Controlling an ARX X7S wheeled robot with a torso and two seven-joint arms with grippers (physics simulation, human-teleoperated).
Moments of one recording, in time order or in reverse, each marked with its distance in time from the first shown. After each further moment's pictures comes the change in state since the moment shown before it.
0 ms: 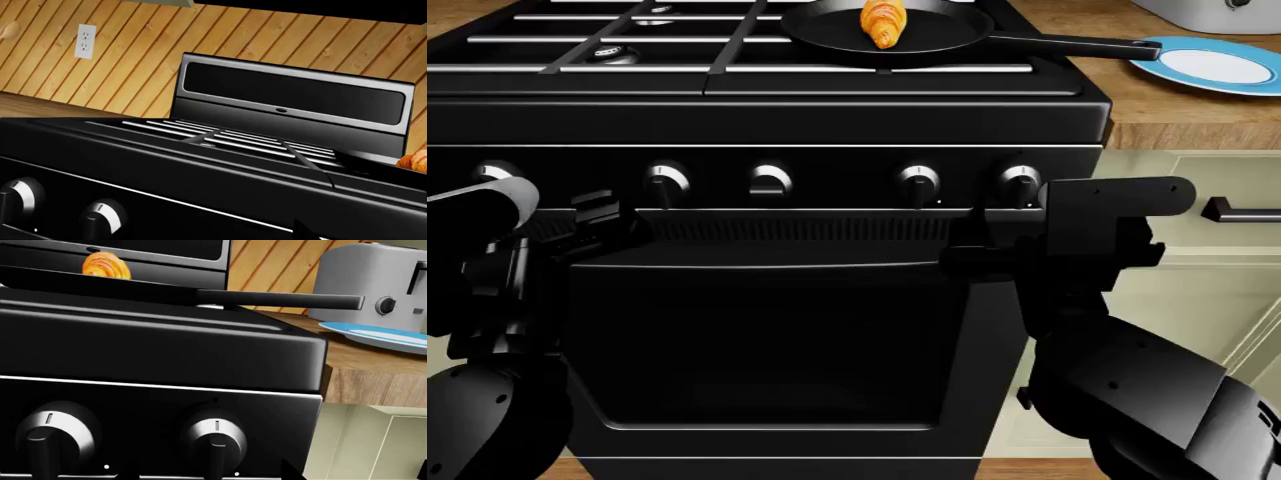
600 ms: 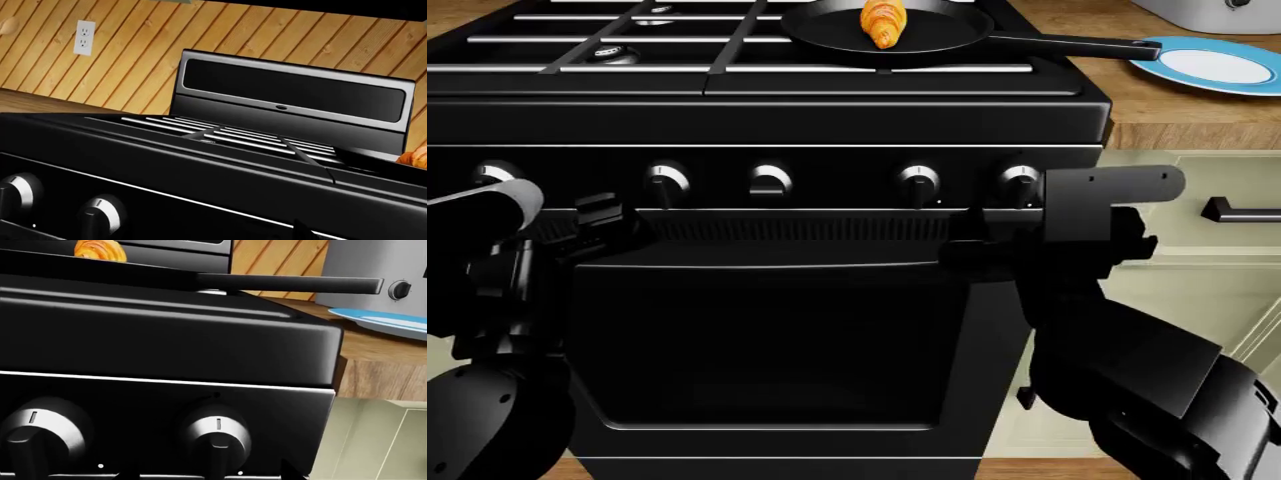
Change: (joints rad) left arm 0.003 0.002 0.006 -0.012 0.000 0.008 0.003; right arm 0.041 -0.014 0.007 0.066 0.043 0.032 -0.029
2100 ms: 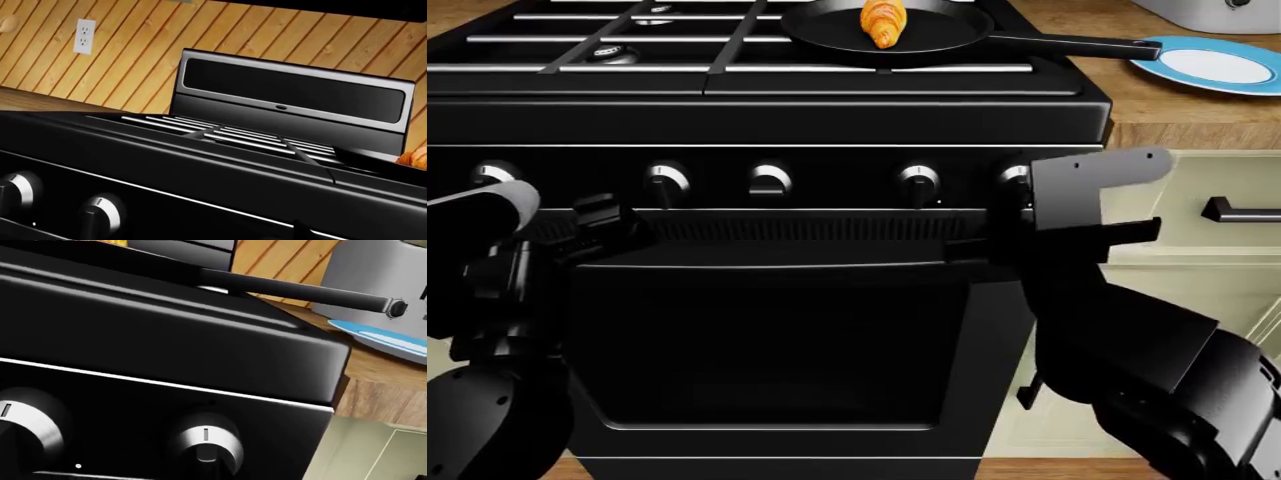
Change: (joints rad) left arm 0.005 -0.008 0.000 0.002 -0.013 0.010 -0.006; right arm 0.081 0.017 -0.053 0.037 -0.020 0.087 -0.017
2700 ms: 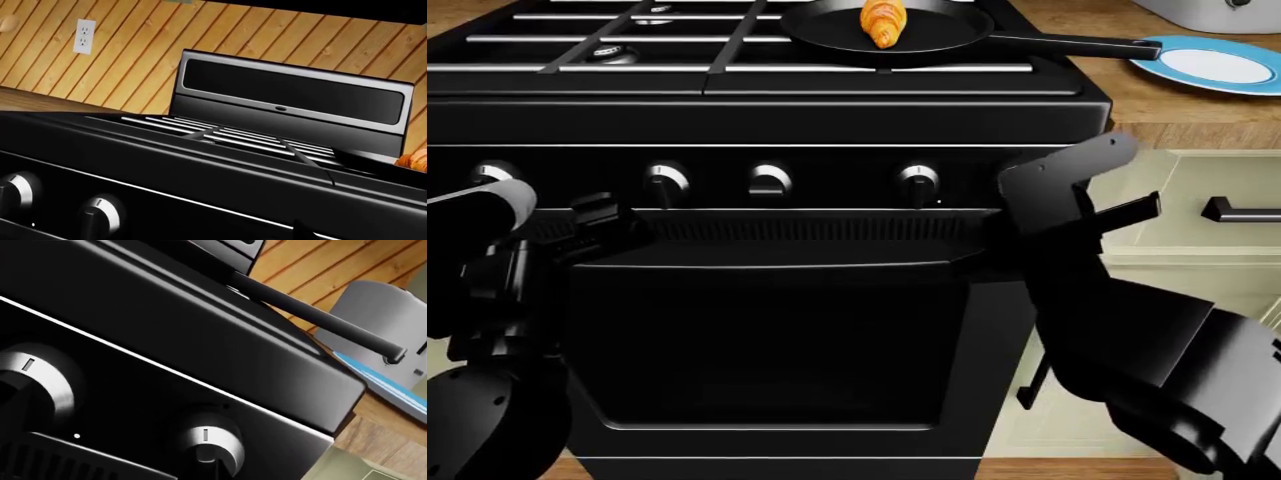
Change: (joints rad) left arm 0.000 -0.003 -0.002 0.002 -0.008 0.004 -0.002; right arm 0.117 0.061 -0.142 -0.037 -0.056 0.154 -0.053
